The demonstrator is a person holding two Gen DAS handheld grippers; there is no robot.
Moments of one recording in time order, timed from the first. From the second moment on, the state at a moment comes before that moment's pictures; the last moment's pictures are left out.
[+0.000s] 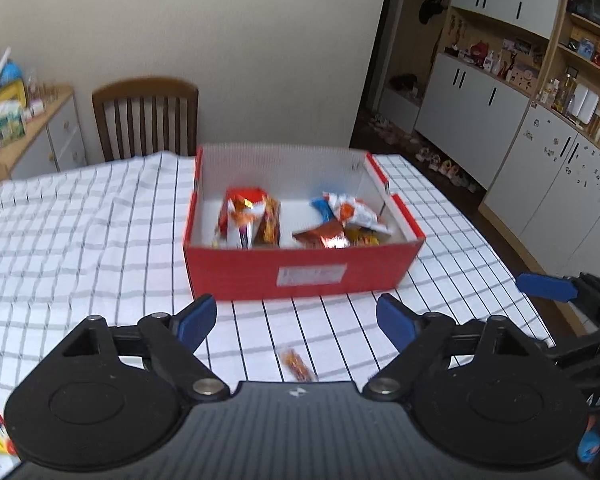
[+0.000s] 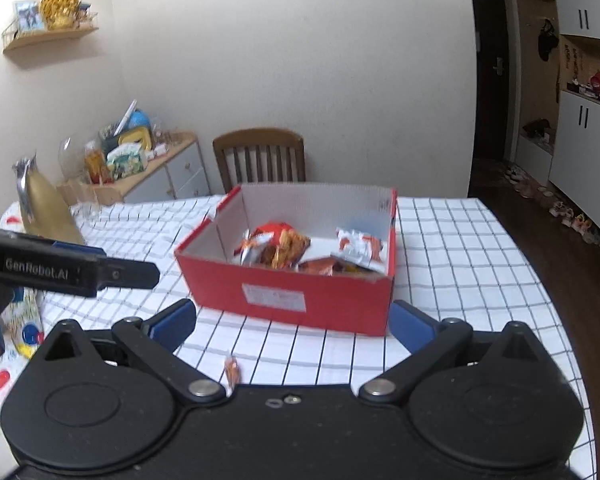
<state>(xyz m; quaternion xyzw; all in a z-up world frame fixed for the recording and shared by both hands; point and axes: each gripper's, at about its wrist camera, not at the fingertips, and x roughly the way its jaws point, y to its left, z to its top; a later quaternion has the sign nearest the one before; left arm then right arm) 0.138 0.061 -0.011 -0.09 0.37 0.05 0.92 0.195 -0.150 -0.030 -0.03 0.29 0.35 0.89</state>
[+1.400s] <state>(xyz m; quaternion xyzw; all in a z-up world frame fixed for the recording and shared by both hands) 0.192 0.063 -0.154 -0.15 0.50 0.13 0.84 0.210 -0.121 -0.161 -0.05 0.44 0.32 0.84</state>
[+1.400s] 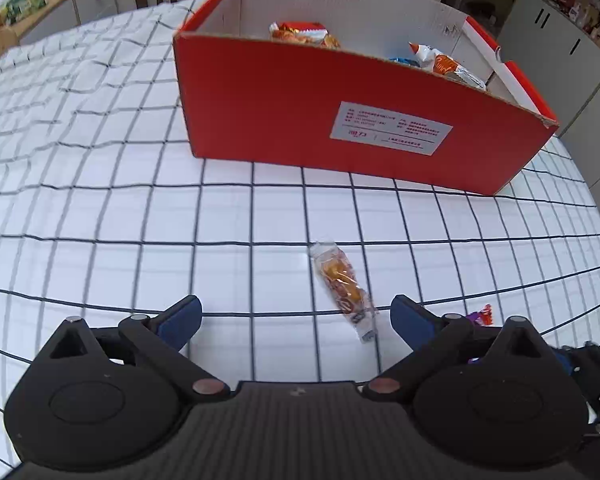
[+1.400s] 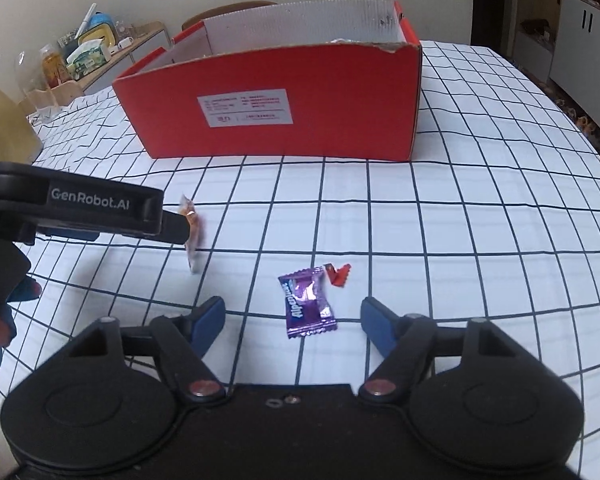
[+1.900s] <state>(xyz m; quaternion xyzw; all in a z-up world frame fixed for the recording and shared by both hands) 0.207 0.046 -0.163 -0.12 0.51 0.12 0.84 0.221 -0.113 -0.165 -0.06 0.44 0.32 0.84</state>
